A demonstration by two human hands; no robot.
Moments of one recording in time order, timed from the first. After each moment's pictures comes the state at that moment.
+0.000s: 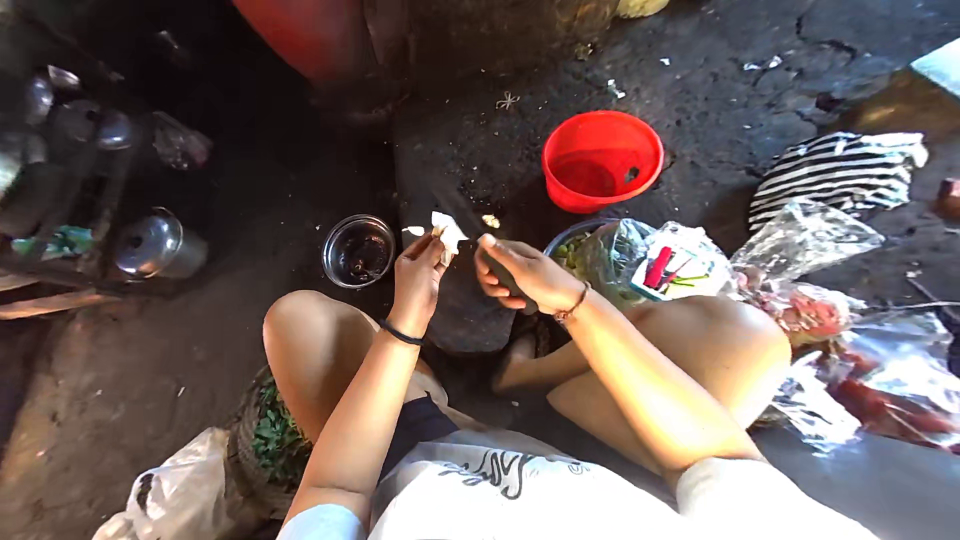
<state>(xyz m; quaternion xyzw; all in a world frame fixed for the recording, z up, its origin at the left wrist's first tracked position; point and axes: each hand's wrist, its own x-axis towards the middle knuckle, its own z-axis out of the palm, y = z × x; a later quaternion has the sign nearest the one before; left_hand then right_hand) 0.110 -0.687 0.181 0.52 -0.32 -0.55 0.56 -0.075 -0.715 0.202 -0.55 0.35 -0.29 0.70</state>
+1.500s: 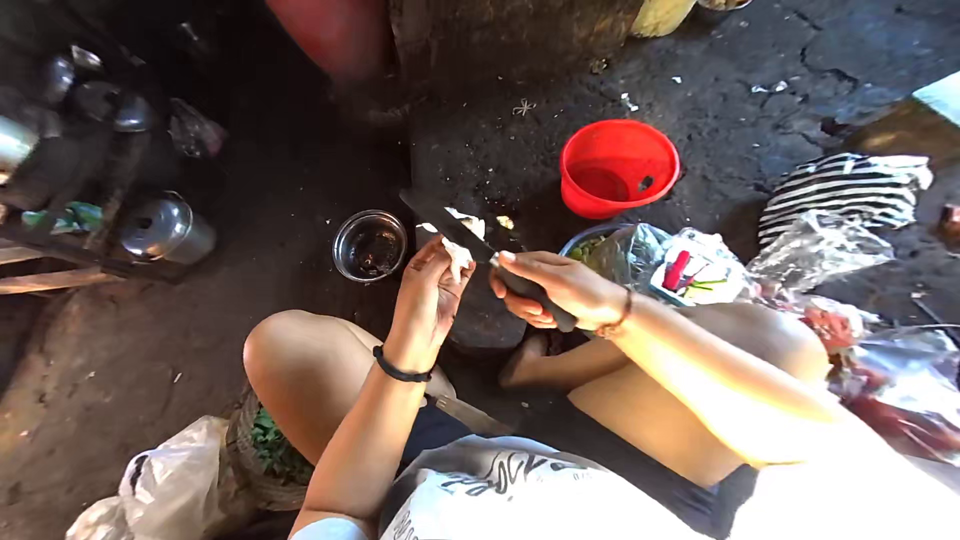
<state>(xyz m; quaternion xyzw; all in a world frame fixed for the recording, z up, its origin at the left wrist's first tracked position) 0.136 -0.630 0.222 0.36 -0.23 -0.63 0.64 -0.061 -0.675 0.241 -0.51 0.26 -0.17 0.80</state>
